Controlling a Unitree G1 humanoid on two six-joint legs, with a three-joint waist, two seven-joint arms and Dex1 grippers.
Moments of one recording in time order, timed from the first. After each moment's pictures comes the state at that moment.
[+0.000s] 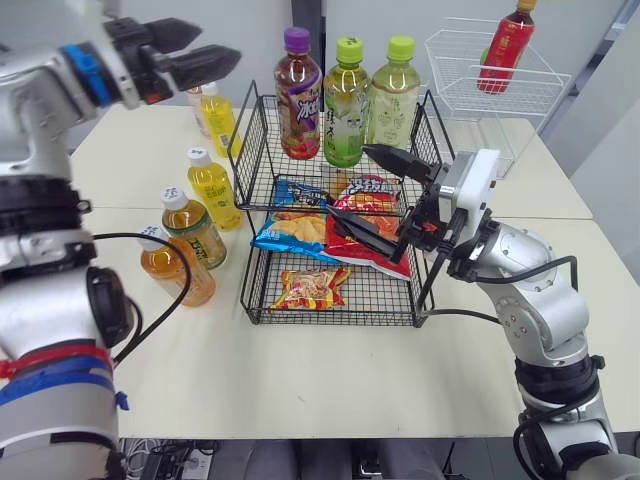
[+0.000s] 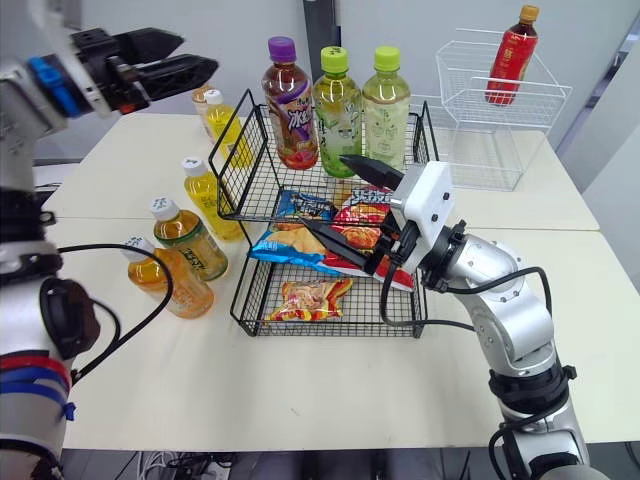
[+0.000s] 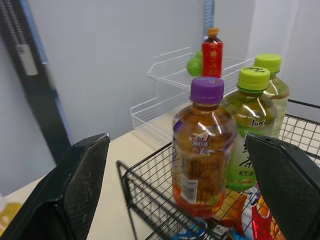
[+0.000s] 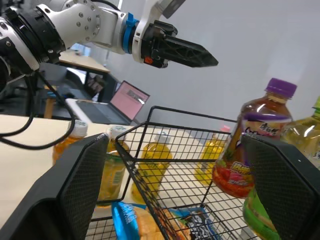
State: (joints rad) left arm -1.13 0.86 0.28 0.32 -0.35 0.76 -1.03; right arm -0.60 -0.39 0.10 -0.43 0.47 0.36 0.72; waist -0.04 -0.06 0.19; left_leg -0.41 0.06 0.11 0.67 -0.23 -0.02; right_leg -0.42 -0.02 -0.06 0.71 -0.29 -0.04
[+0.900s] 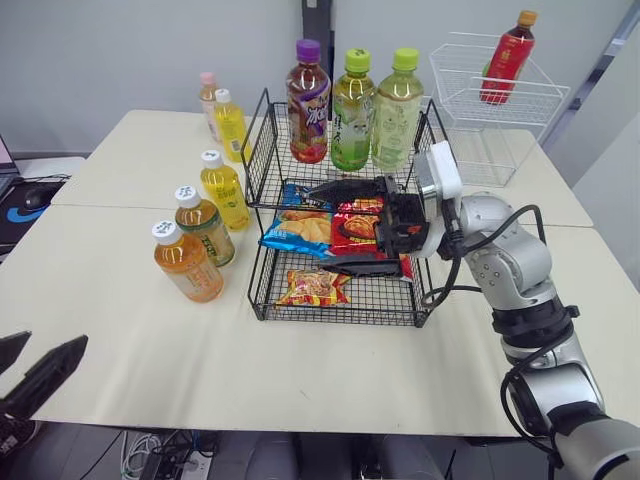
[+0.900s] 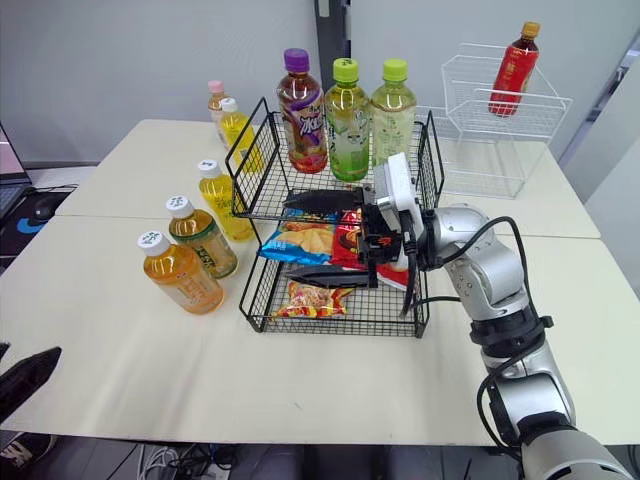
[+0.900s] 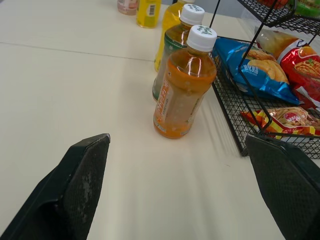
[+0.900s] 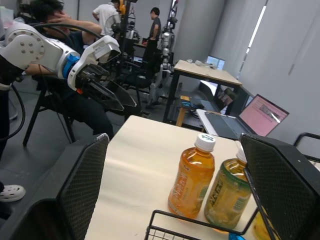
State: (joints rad) left arm 0.42 0.51 1.43 -0.77 -0.92 1.18 -0.86; right arm -0.79 -0.35 0.16 -0.10 0.58 0.35 1.22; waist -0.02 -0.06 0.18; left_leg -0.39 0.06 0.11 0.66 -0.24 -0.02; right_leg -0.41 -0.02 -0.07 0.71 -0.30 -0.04
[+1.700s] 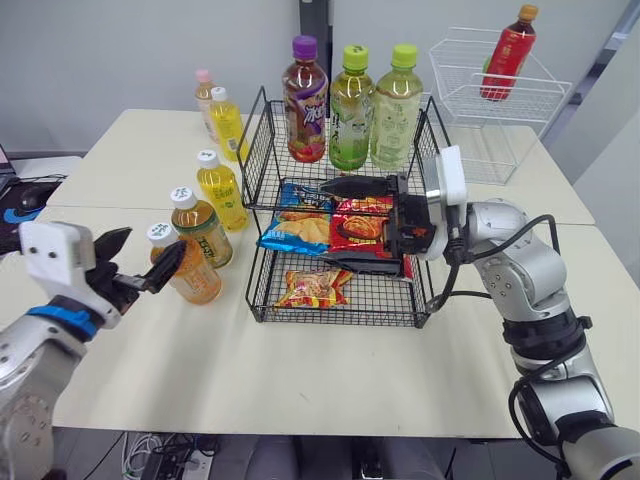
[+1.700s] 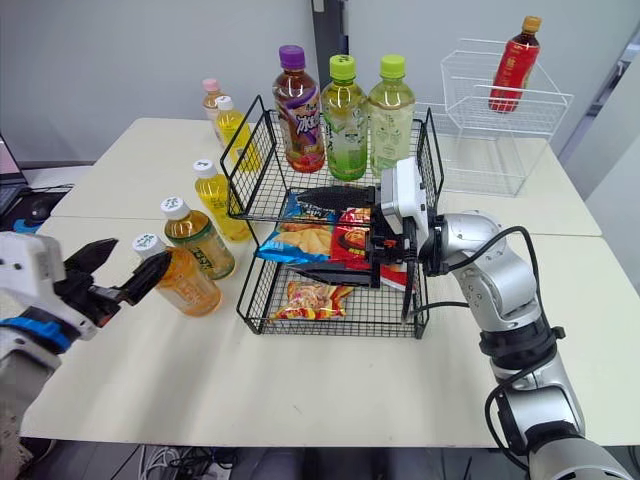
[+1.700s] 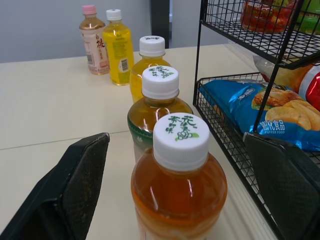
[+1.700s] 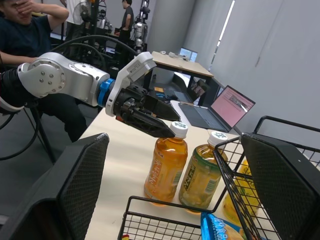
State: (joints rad) left arm 0.01 0.62 0.61 -0.56 -0.63 0.71 -0.42; right arm -0.73 -0.39 0.14 -0.20 0.55 0.35 1.08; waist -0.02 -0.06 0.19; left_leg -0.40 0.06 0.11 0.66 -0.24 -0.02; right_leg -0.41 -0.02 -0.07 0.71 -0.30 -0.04
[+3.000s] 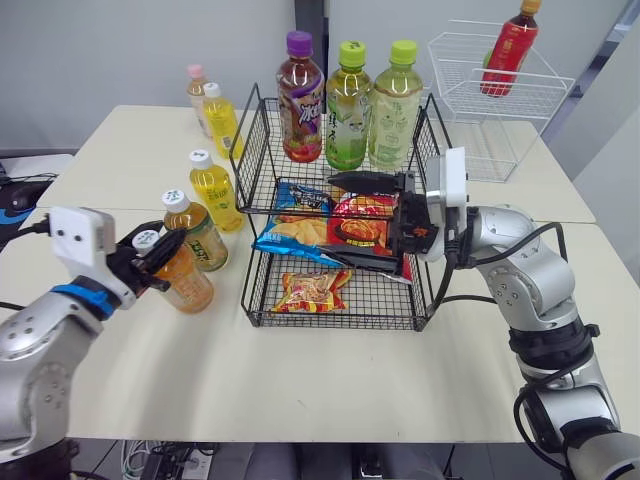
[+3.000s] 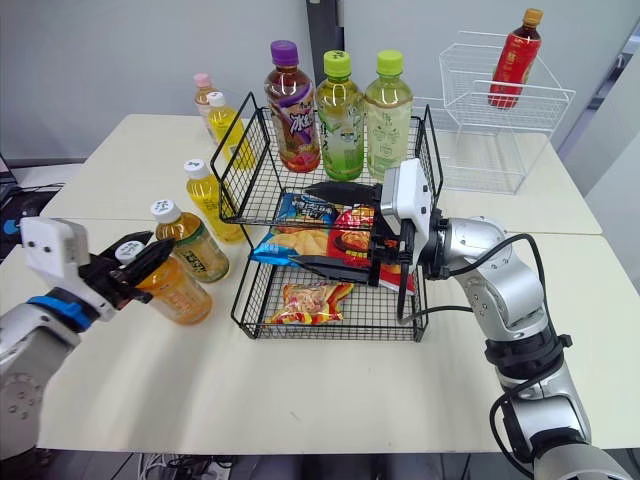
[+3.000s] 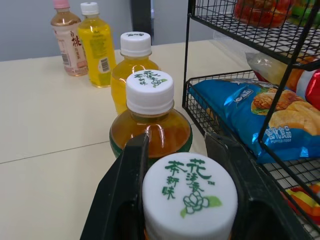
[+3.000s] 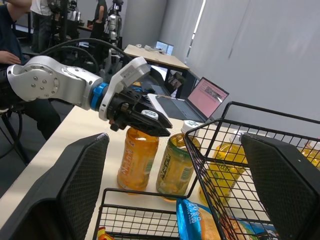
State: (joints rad) left arm -0.04 0.71 0.61 -0.45 -0.69 0.70 -0.52; right arm -0.69 -0.40 0.14 -0.27 0.54 0.36 0.98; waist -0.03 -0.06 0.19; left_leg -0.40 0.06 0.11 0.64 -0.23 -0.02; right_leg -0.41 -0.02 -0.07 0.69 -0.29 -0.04
